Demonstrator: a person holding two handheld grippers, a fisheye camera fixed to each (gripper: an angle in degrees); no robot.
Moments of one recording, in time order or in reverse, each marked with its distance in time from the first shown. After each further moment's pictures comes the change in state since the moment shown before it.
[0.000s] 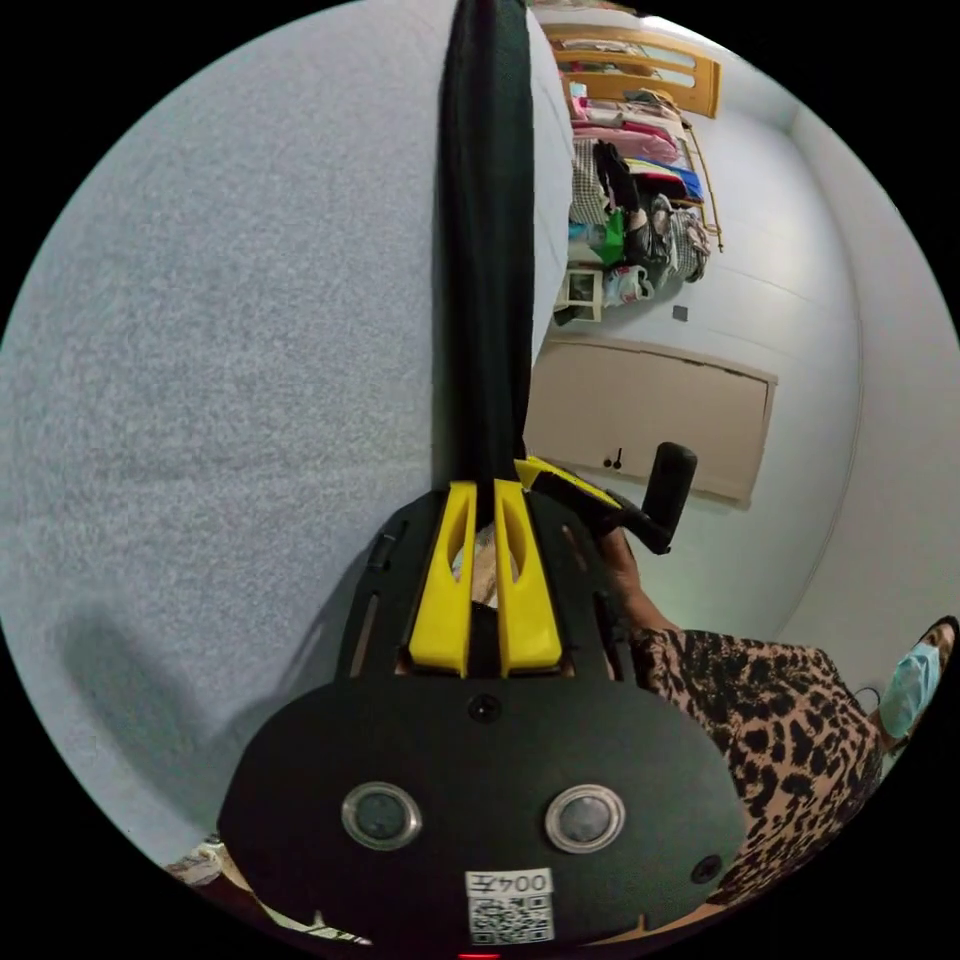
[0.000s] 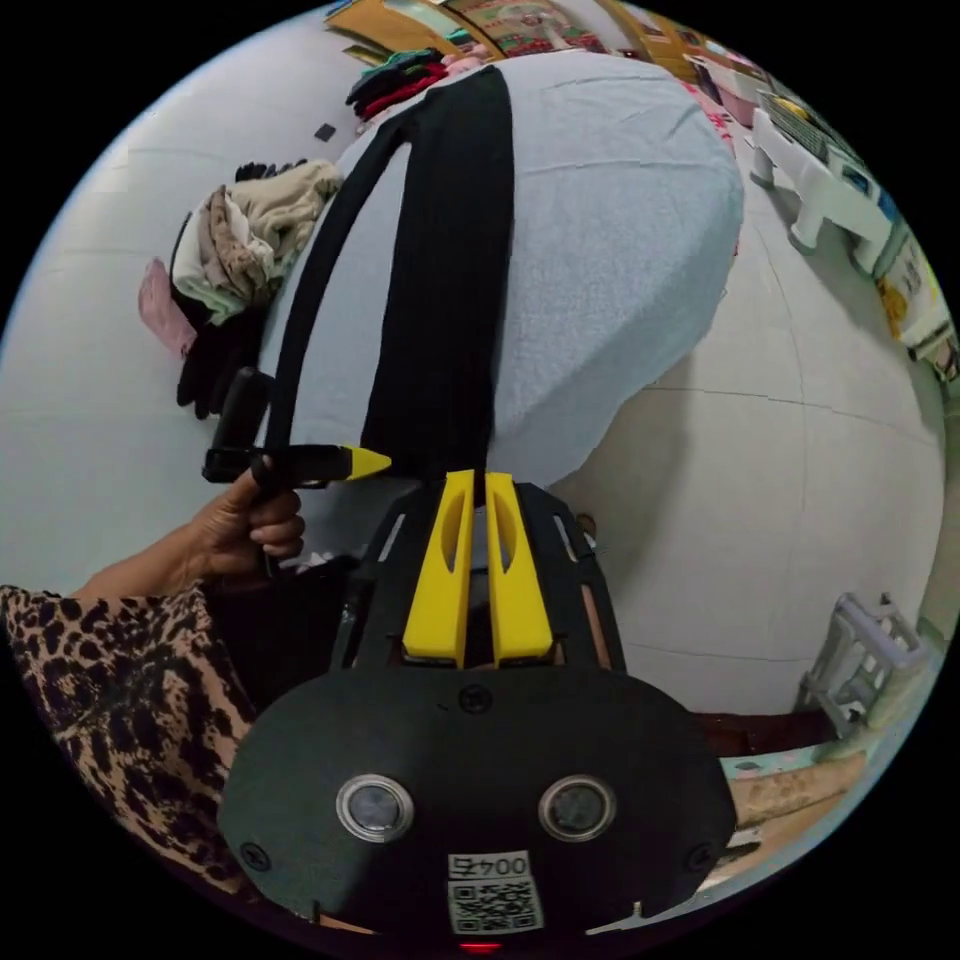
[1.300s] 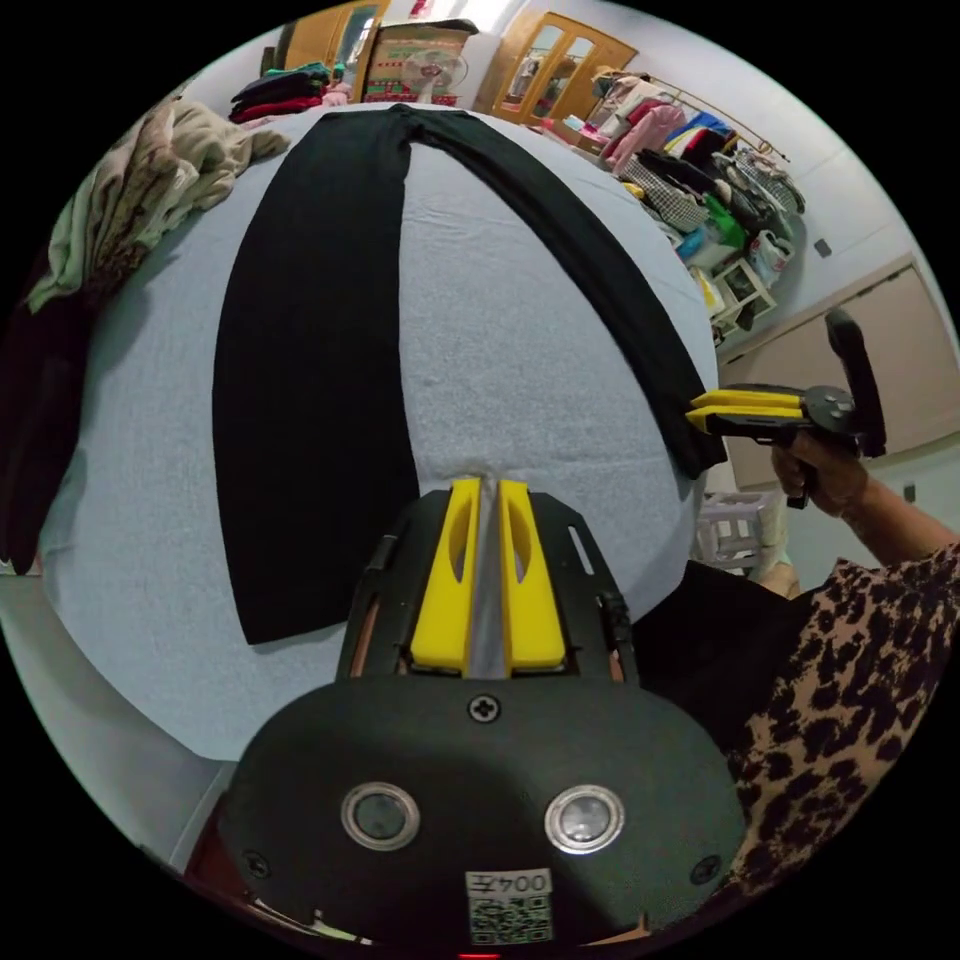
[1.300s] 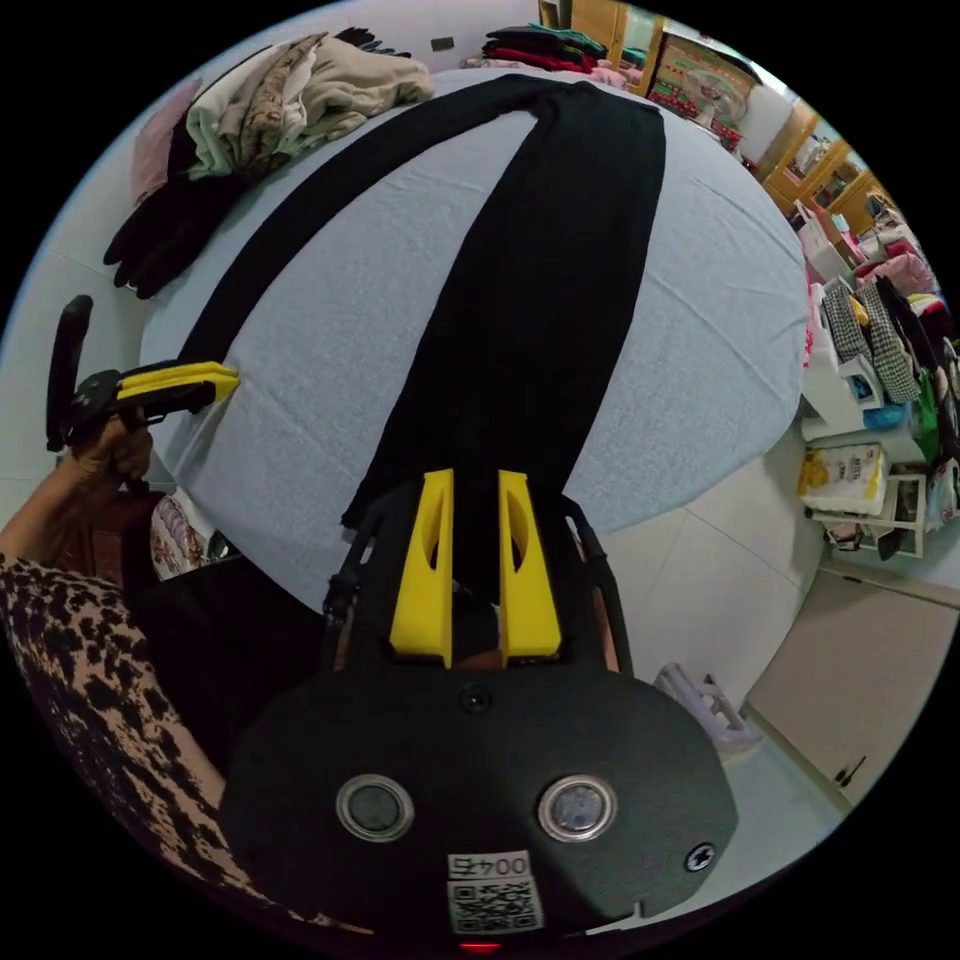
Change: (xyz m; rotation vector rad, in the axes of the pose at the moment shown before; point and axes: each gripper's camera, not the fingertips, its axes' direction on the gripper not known) left arm 0.091 0.138 -0.041 0.277 -0.806 0.159; right arm -0.055 -0.182 0.003 -0.037 0.350 -0.283
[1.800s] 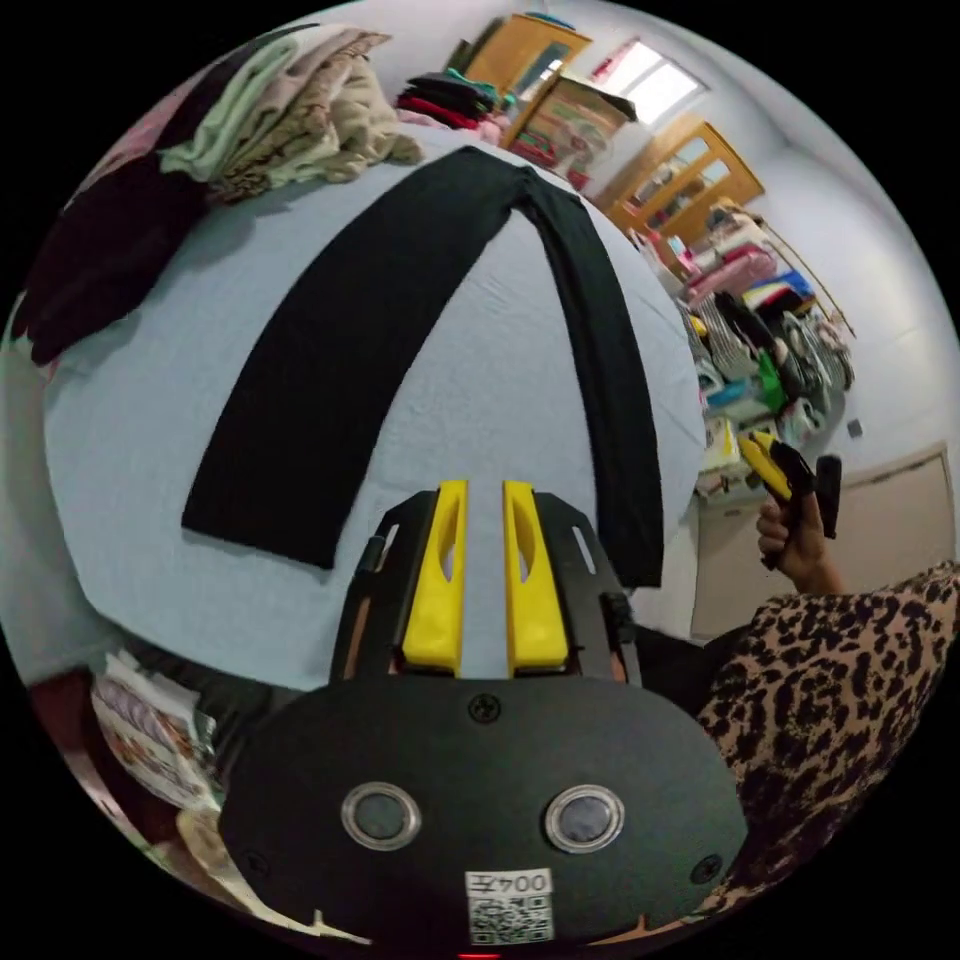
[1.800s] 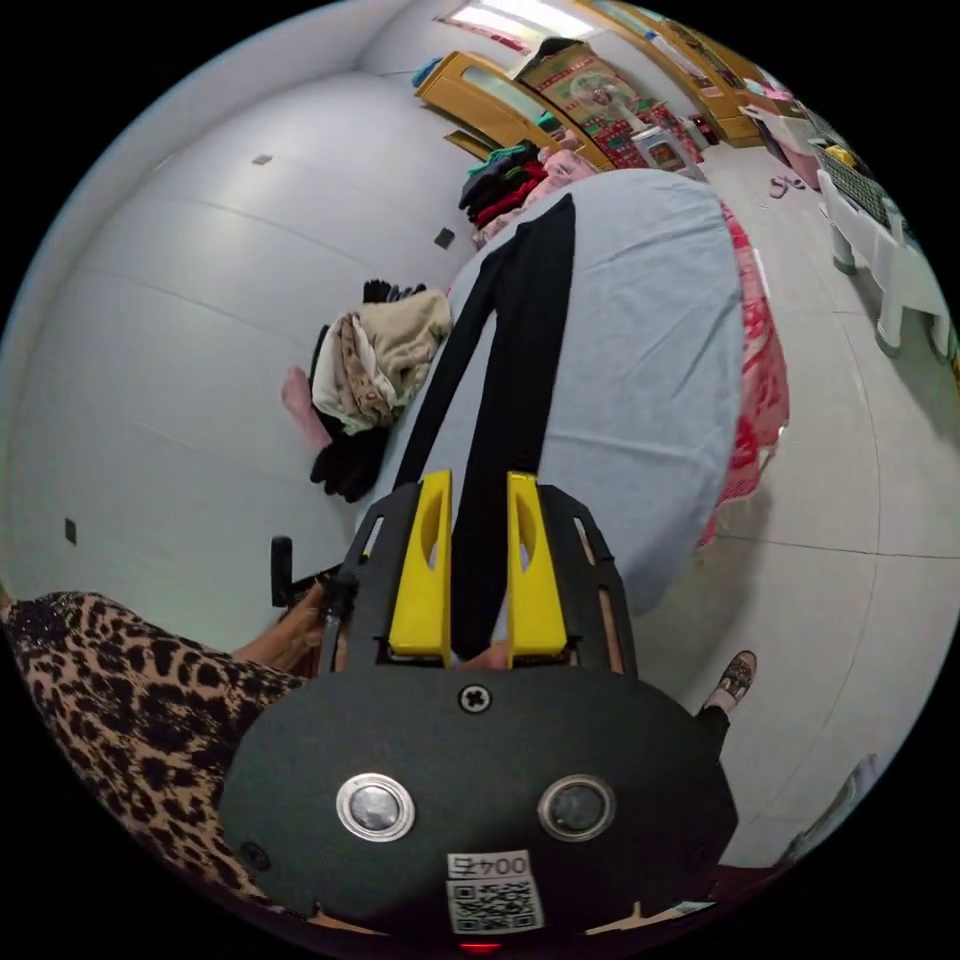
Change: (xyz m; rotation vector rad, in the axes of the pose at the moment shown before) left arm 0.042 0.013 -0.051 0.217 0.016 -0.444; right arm 0.329 -0.045 -0.076 0.413 -0.727 0.173
